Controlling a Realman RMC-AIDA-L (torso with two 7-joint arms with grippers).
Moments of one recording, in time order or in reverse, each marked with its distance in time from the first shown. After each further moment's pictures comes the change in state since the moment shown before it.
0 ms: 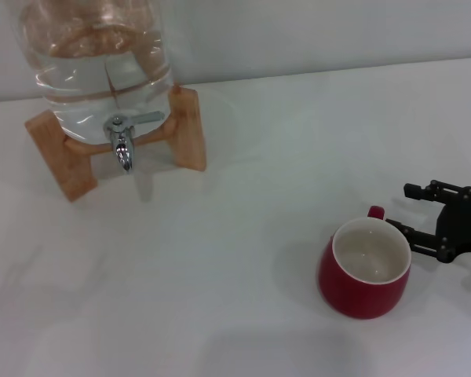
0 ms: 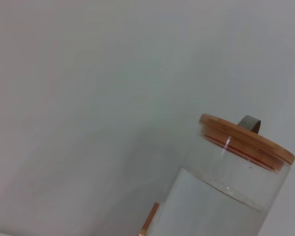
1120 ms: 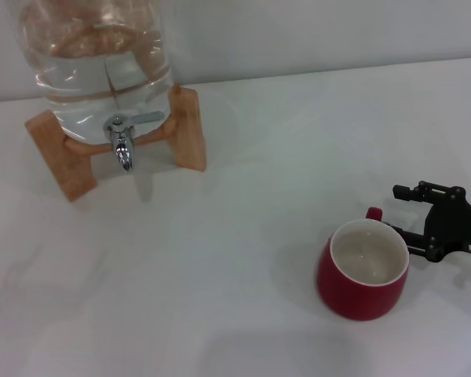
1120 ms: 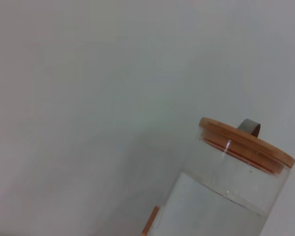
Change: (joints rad) left arm 0.000 0.000 -0.001 0.000 -0.009 0.000 0.000; right arm 0.028 0.003 -0.025 -0.018 -0.006 -0.039 -0.001
